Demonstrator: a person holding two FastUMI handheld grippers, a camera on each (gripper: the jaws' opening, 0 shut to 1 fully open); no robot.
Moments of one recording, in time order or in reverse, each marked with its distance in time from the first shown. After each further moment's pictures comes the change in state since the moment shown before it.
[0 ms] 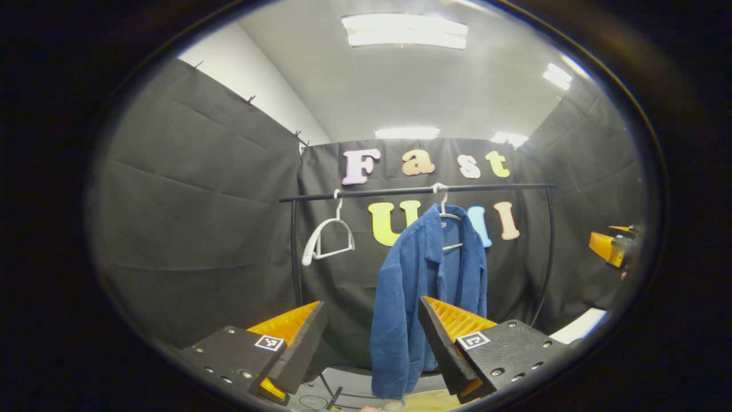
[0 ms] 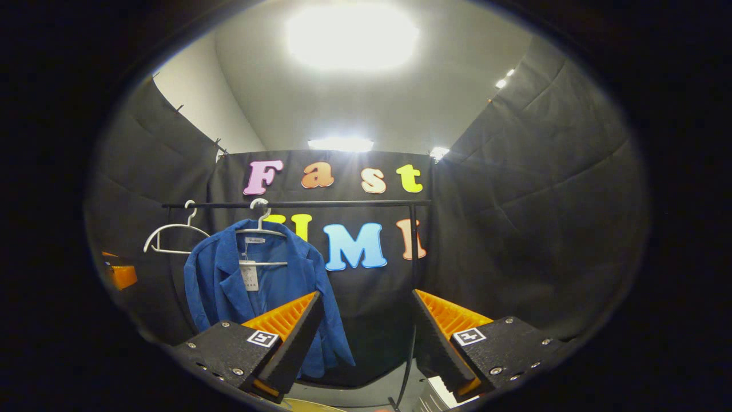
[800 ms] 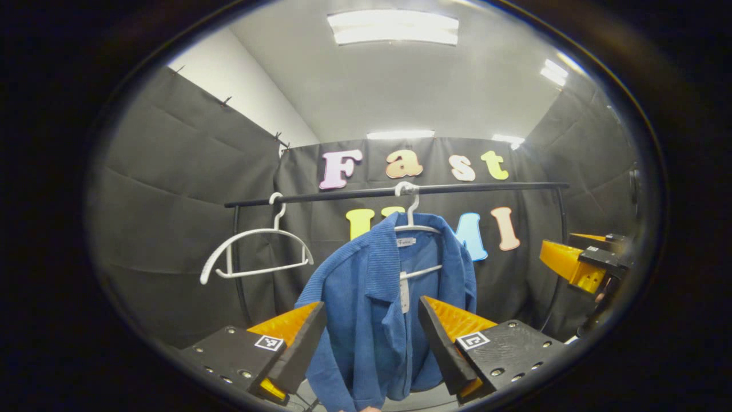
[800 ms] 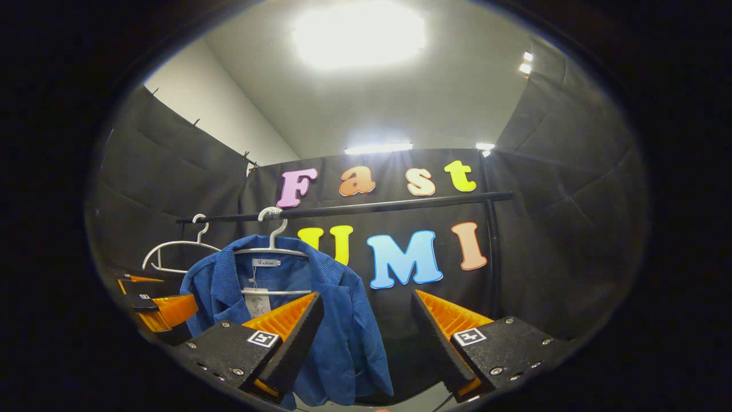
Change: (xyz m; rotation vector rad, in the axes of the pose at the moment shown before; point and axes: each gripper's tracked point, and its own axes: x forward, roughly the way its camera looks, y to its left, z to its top) left arm 0.161 -0.133 0.007 0.020 -0.042 -0.004; right arm 0.156 0.049 -0.008 0.077 -0.020 0.240
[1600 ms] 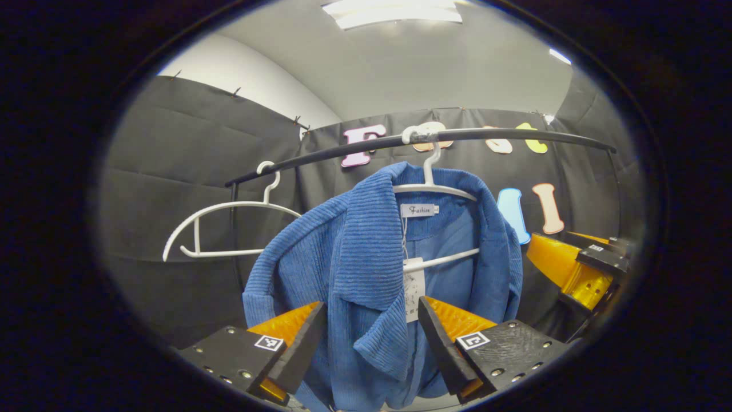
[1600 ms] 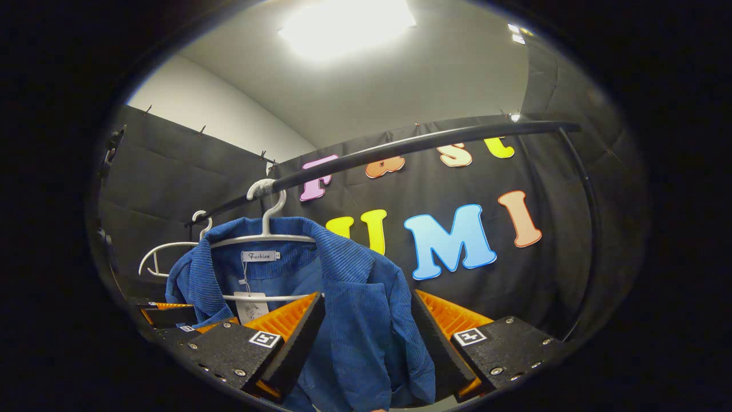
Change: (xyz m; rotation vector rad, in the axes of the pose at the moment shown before) left arm 0.109 -0.018 -0.065 0.020 0.114 0.201; right arm 0.108 0.039 -0.055 0.109 0.054 0.187
